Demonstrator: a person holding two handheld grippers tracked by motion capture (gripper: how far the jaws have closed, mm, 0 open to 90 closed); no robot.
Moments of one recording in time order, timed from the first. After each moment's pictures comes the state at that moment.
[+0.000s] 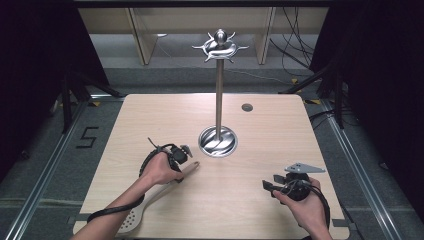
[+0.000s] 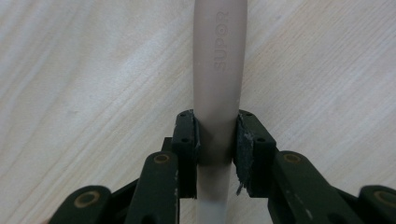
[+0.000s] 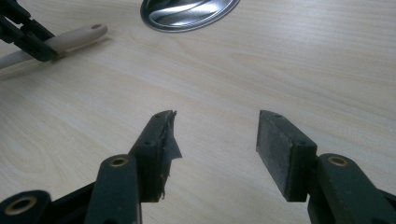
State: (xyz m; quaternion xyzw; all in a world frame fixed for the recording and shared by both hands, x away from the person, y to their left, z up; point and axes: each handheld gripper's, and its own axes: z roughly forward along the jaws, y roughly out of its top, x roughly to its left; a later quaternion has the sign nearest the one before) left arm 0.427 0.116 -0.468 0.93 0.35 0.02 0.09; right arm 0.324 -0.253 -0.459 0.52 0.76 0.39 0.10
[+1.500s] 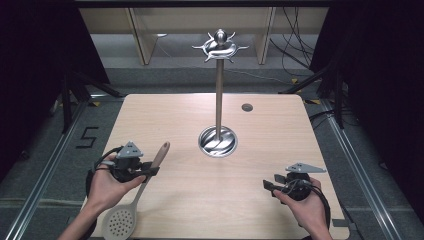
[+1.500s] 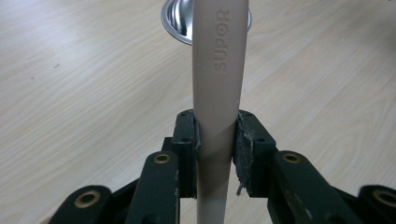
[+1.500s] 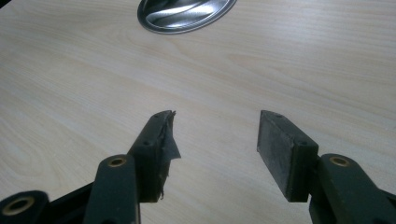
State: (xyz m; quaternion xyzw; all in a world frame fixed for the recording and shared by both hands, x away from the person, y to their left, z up) left arm 0.343 0.218 -0.395 0.84 0.38 0.14 0.37; right arm 0.326 -0.258 -0.460 0.51 0.76 0.39 0.12
